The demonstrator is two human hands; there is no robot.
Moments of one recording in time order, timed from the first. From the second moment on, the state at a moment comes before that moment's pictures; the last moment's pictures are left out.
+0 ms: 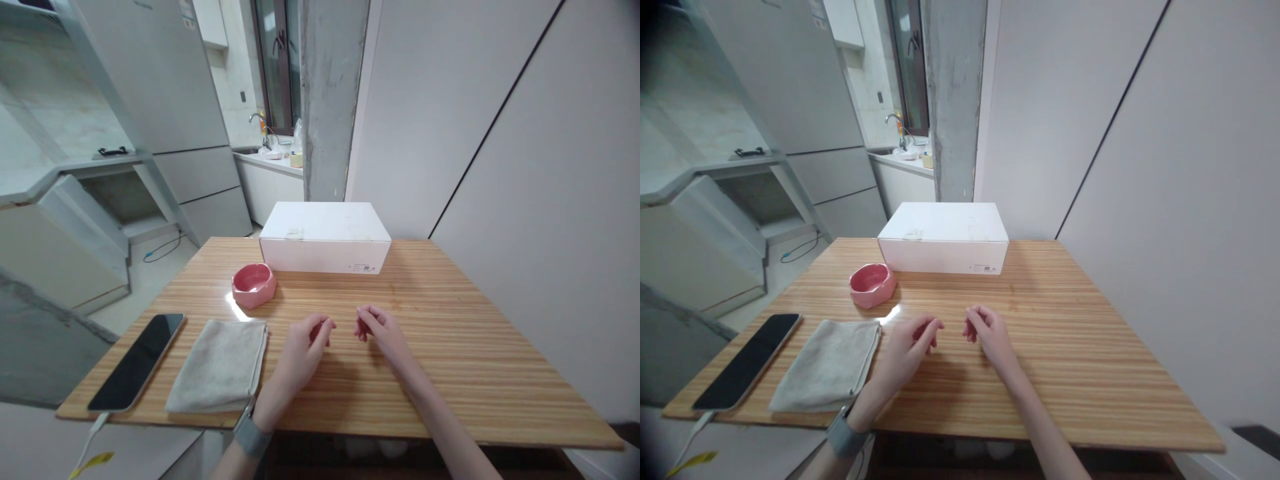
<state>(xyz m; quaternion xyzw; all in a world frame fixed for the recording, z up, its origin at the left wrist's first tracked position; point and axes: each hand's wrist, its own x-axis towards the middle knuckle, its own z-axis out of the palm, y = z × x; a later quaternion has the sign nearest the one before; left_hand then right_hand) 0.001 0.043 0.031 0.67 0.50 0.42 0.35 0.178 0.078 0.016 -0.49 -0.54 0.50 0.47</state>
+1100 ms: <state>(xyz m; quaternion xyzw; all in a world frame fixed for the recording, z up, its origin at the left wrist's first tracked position) 0.016 0.049 0.008 0.73 0.54 0.30 0.30 0.174 0.059 0.003 -0.49 -0.62 0.47 0.39</state>
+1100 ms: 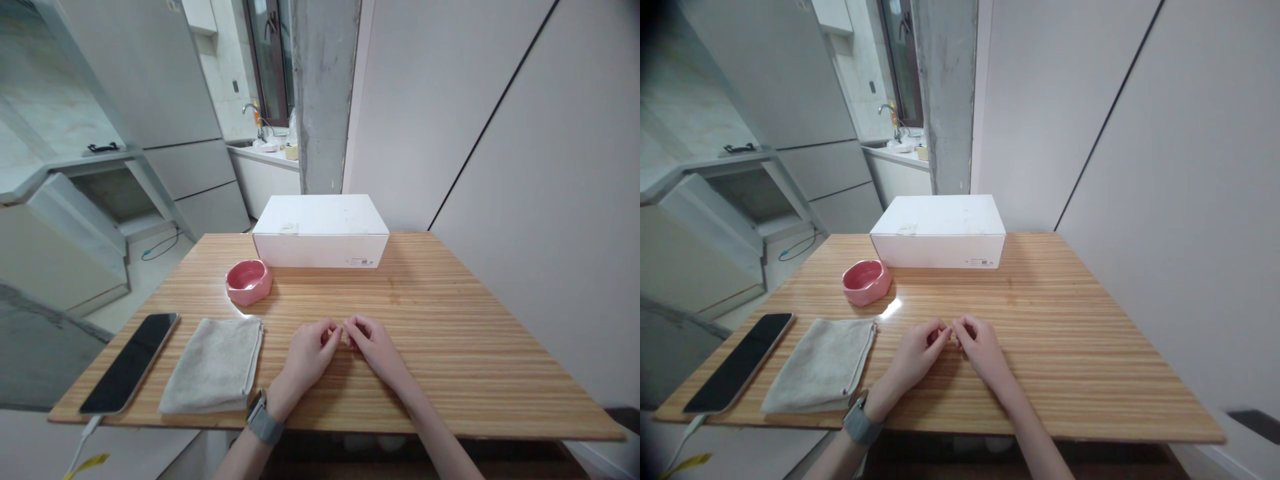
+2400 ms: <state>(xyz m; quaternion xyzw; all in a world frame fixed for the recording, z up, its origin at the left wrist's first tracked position) 0.017 0.047 0.010 0.73 0.53 0.30 0.29 0.174 0.058 0.003 -0.49 -0.63 0.46 0.39</state>
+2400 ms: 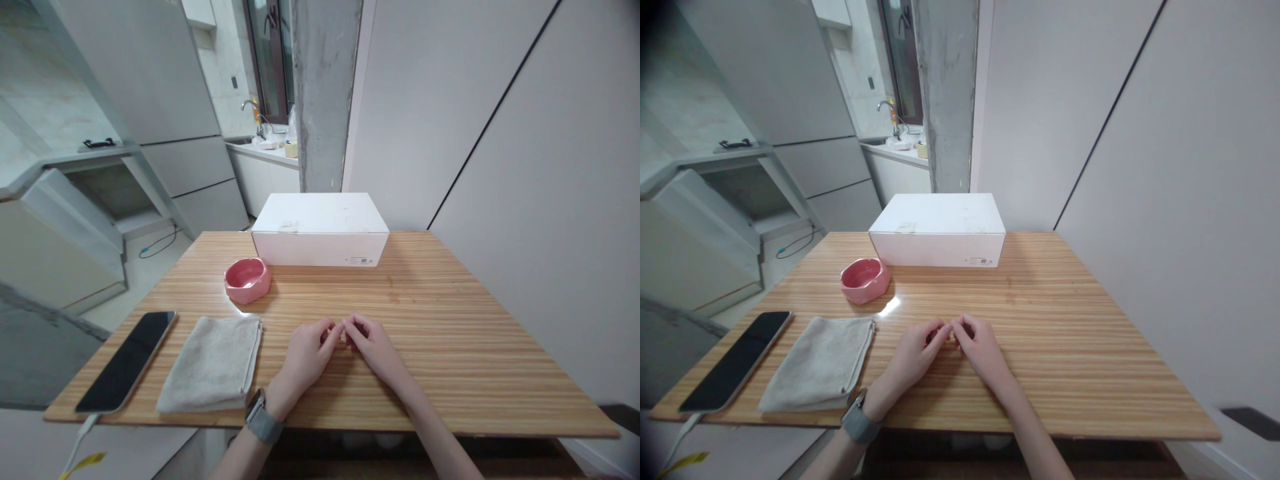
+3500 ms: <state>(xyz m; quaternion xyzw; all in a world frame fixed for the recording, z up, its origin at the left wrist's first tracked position) 0.018 0.047 0.008 0.73 0.54 0.30 0.28 0.175 0.060 -0.003 -0.49 -0.63 0.46 0.38</state>
